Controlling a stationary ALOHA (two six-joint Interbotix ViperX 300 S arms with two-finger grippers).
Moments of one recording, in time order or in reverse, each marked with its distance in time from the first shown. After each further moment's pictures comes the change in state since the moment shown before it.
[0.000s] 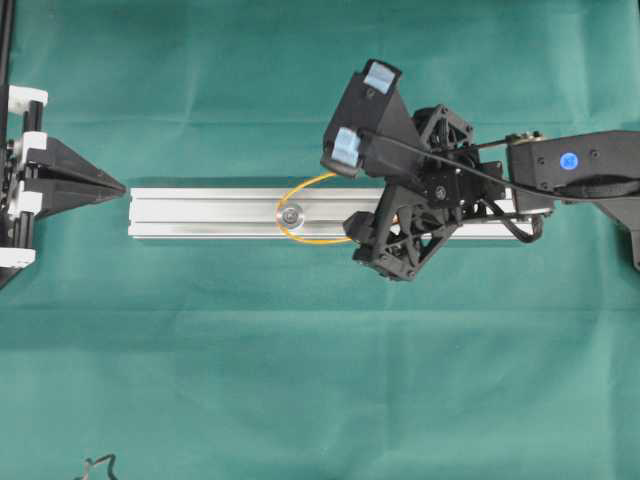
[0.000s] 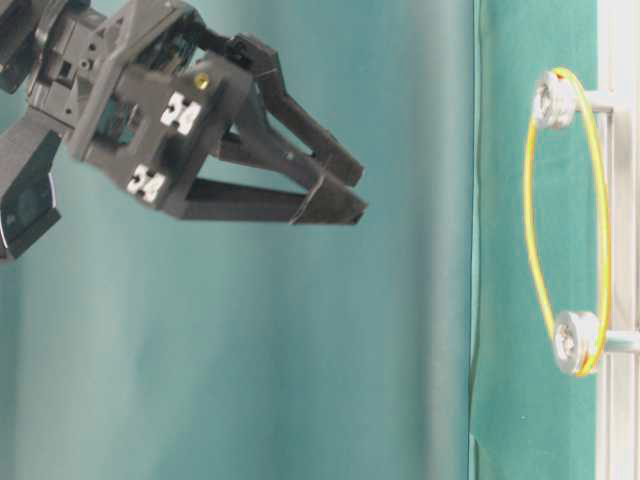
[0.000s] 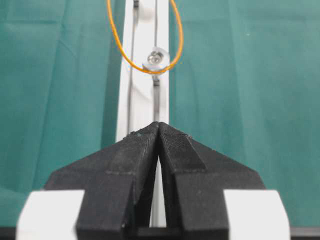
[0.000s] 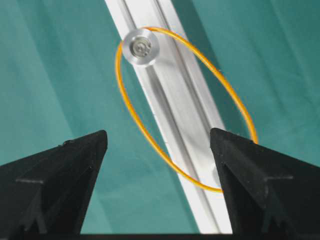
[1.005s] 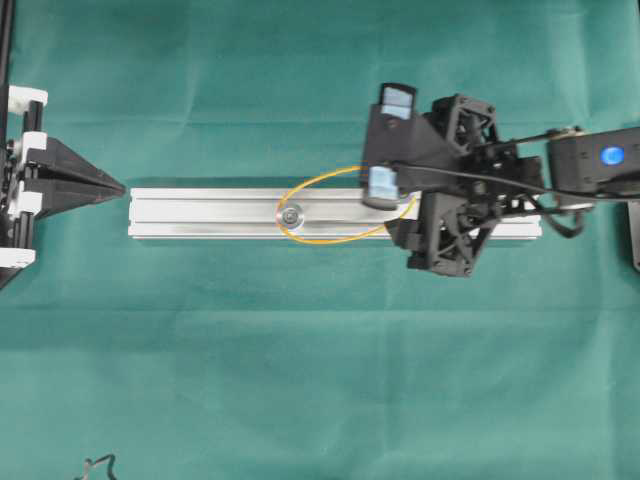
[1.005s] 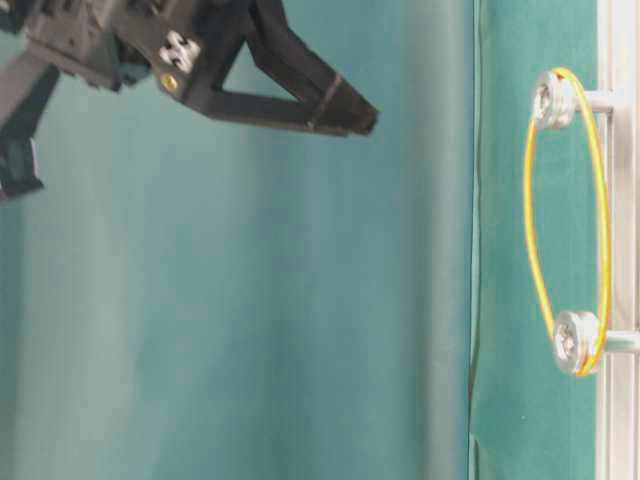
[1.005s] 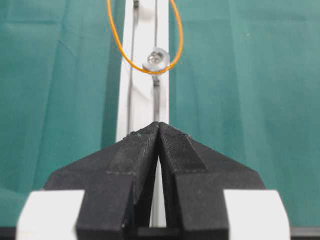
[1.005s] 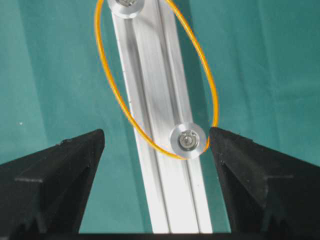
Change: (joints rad) left arm -0.002 0.000 0.000 0.000 -0.002 -0.002; right arm 0.000 -0.112 0.114 -0.002 0.014 -0.229
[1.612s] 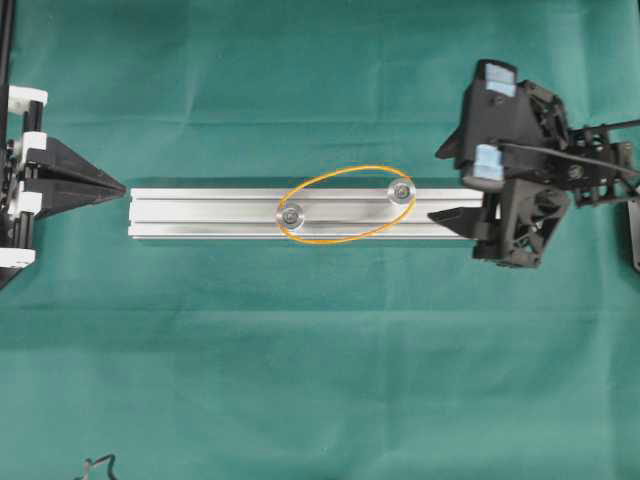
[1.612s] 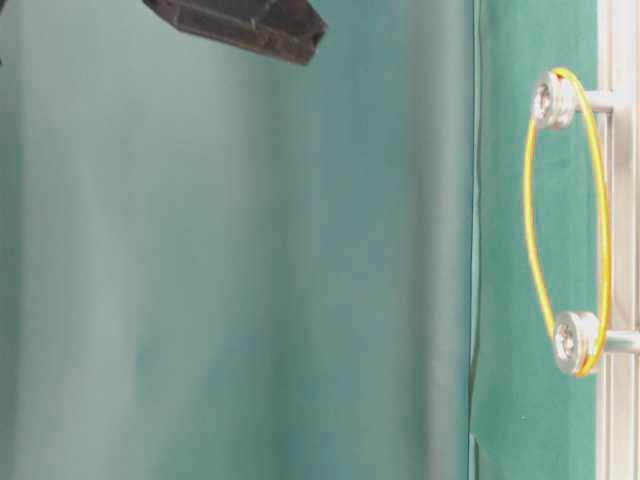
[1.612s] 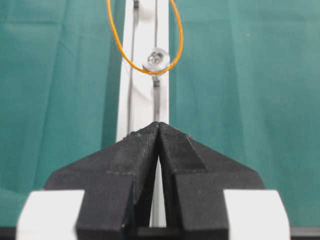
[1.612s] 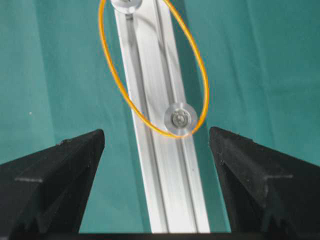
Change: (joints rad) left arm 0.000 0.000 0.000 0.000 0.000 0.006; right arm -0.014 -0.230 0.193 0.000 -0.112 0.003
